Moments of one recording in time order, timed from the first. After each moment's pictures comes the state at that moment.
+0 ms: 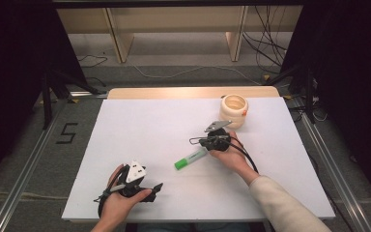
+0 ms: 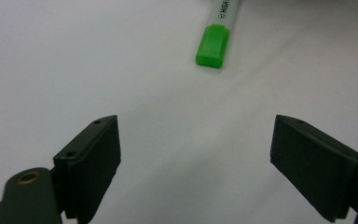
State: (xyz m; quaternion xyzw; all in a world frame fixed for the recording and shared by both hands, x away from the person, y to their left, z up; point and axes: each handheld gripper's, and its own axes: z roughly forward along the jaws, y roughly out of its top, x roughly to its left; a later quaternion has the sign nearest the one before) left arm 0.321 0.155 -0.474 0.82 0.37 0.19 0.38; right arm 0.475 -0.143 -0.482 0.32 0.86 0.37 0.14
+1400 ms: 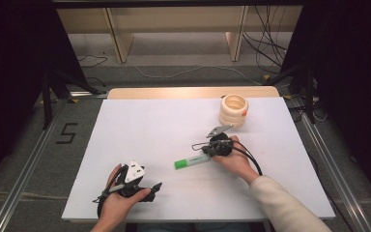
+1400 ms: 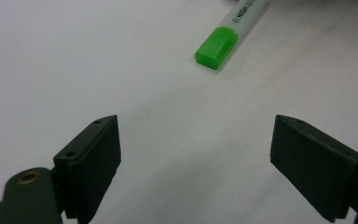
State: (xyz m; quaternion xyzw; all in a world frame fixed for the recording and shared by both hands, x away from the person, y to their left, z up) left arm 0.320 0.157 -0.473 0.82 0.38 0.19 0.39; right arm 0.459 -0.152 -0.487 0.32 0.88 0.34 0.11
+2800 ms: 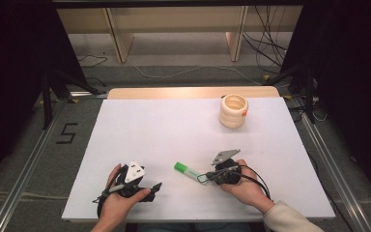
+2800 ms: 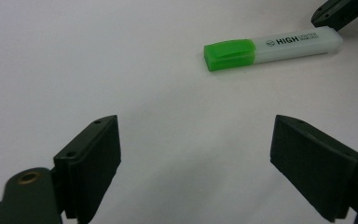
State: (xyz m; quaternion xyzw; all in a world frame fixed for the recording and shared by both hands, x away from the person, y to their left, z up) left arm 0.320 0.157 -0.473 0.82 0.38 0.19 0.39; right arm 0.374 -0.162 -0.482 0.29 0.90 0.32 0.07
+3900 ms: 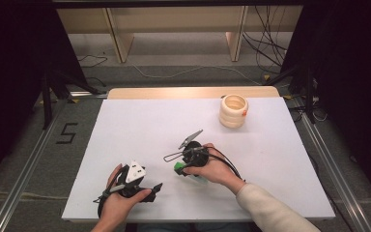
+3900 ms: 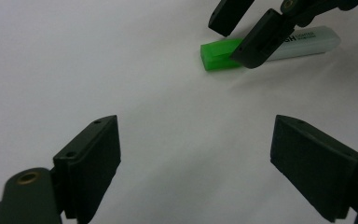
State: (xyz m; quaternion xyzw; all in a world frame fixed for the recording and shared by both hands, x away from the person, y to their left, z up) left arm 0.320 0.155 -0.474 0.82 0.37 0.19 0.38; right arm 0.428 -0.071 -0.472 0.26 0.92 0.30 0.00
